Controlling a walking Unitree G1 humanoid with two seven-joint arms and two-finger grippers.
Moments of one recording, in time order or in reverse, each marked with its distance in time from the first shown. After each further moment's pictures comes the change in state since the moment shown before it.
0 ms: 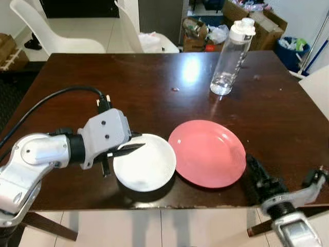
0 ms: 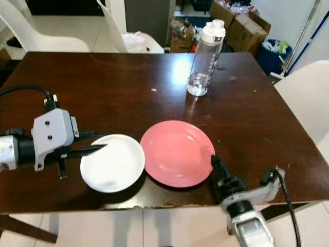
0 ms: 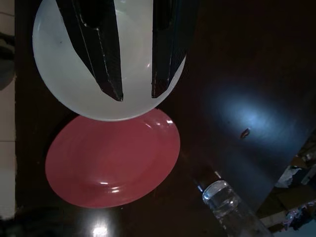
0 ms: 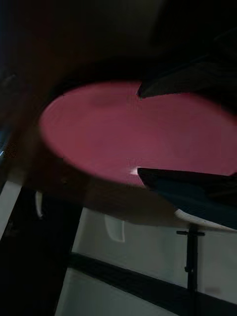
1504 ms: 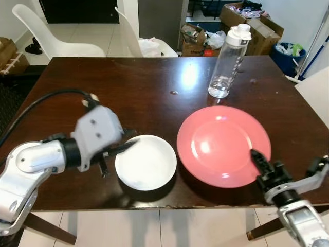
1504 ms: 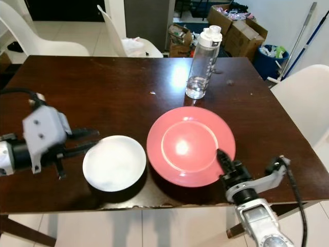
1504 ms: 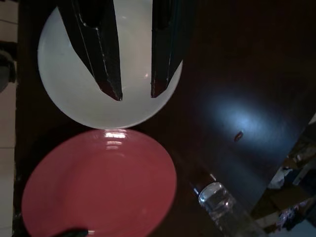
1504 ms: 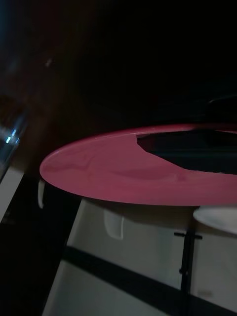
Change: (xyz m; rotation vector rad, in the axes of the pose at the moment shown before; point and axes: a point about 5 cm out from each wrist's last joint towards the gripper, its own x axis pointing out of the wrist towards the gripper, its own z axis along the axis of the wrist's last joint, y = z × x) left arm -0.005 0.001 -0.001 0.016 0.025 0.000; right arm 0.039 -0.002 0.025 -0.065 -0.001 0.060
